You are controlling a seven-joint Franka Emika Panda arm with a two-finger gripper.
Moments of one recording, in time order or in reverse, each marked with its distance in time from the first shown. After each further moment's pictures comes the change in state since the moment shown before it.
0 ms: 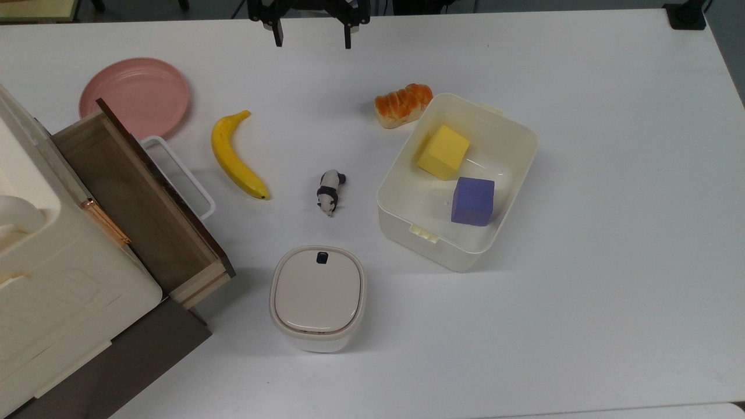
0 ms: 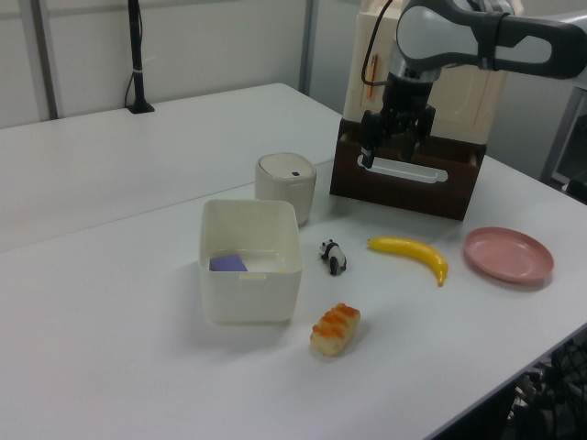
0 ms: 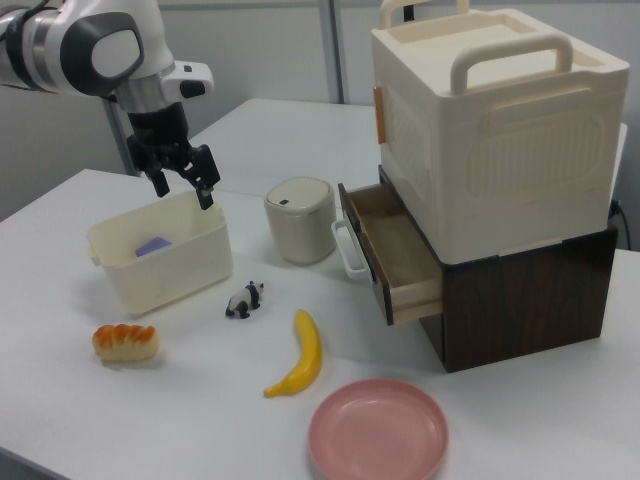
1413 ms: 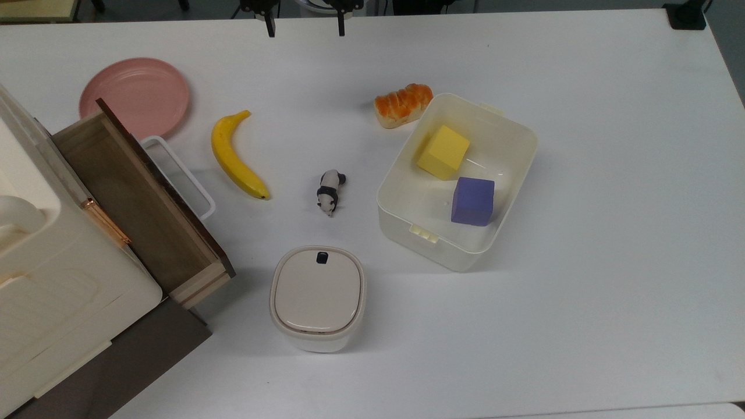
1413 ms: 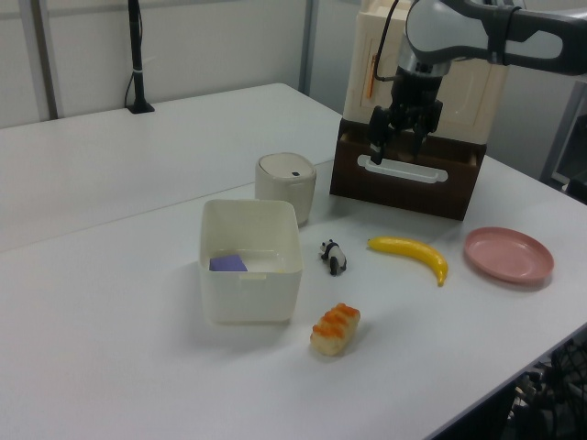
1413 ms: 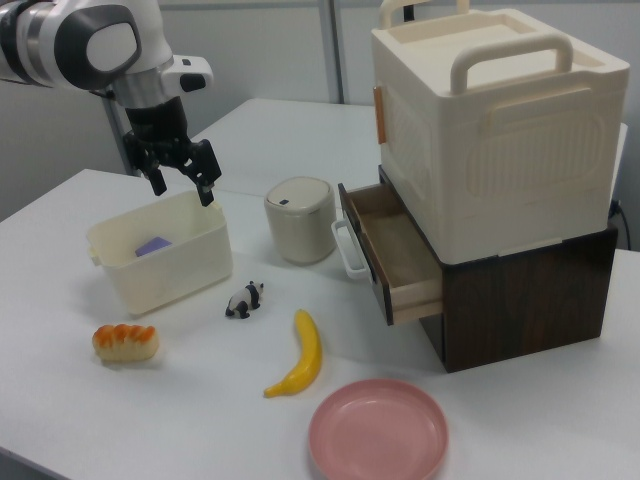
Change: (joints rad) arm -0.010 -0.025 -0.005 0.000 0.000 -0.024 -0.080
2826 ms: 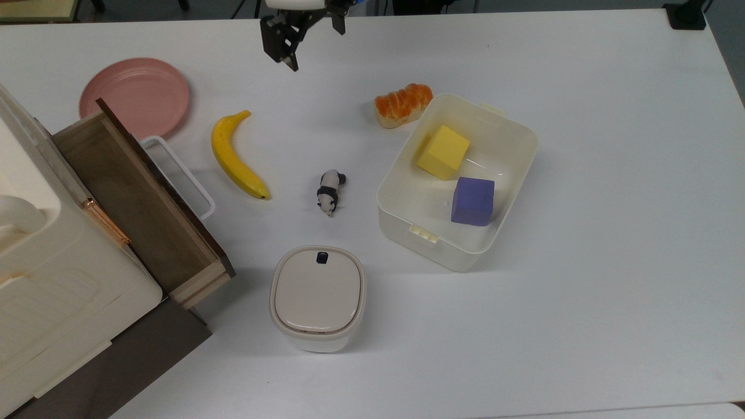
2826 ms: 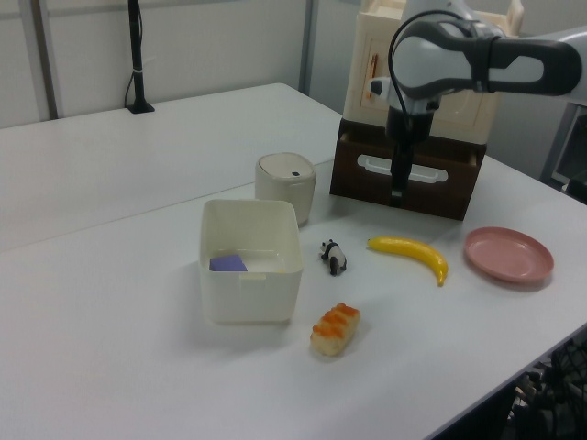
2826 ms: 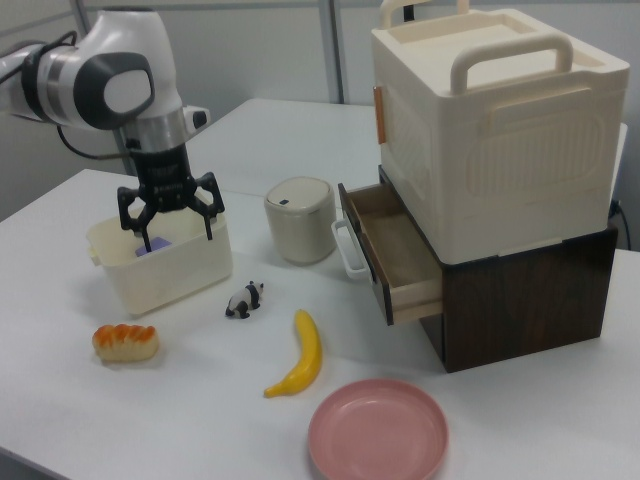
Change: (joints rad) arm 0.009 0.022 0.002 -0.115 0.000 -0.002 -0.784
